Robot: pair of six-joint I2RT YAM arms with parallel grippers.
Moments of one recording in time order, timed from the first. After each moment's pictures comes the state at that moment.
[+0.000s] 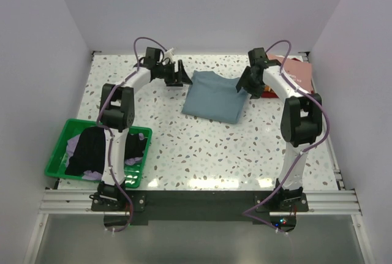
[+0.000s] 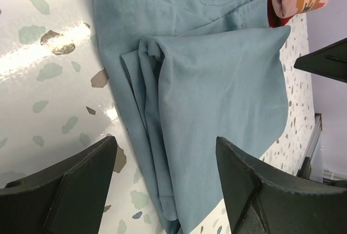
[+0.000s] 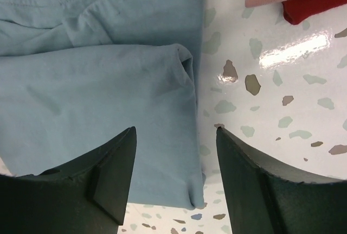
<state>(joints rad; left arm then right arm) -0.20 2.37 1.89 -0.32 0.79 -0.33 0.19 2.02 1.70 -0.80 0.09 0.69</state>
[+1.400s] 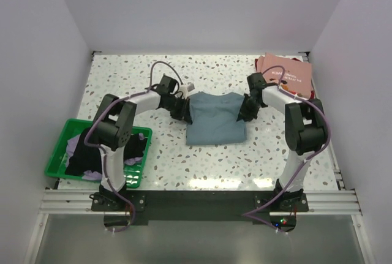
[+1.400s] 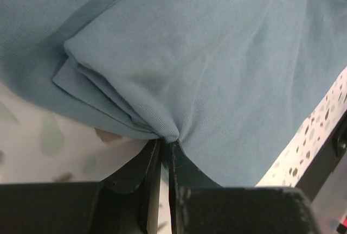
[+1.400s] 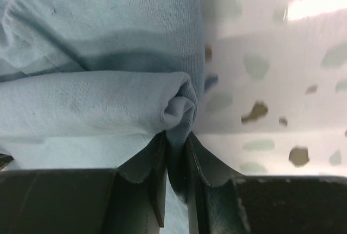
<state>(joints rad) -0.40 2.05 1.31 -0.34 0.61 -0.14 0.21 1.92 1.27 -0.63 -0.11 0.62</state>
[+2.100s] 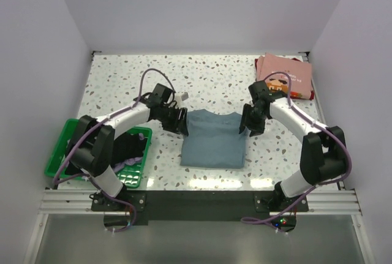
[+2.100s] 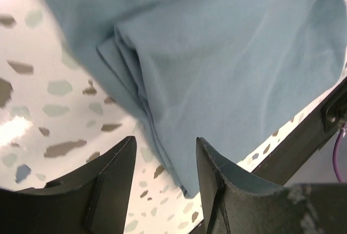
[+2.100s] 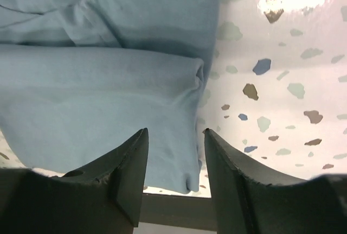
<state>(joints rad) -0.47 1.66 1.03 -0.48 0.48 -0.23 0.29 1.55 1.08 -0.86 -0.08 0.56</state>
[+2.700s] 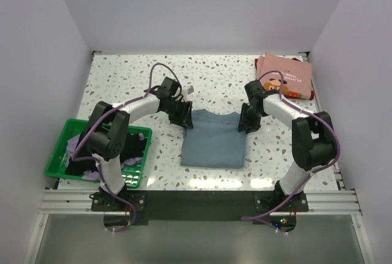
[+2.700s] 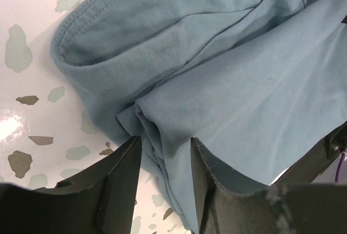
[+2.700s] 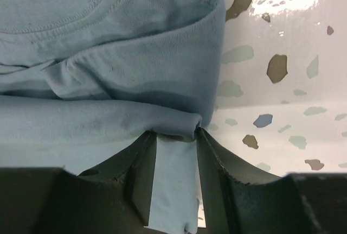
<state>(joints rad) -0.46 1.87 1.22 -0.46 0.46 -0.25 0.28 1.70 1.11 -0.74 -0.04 0.53</state>
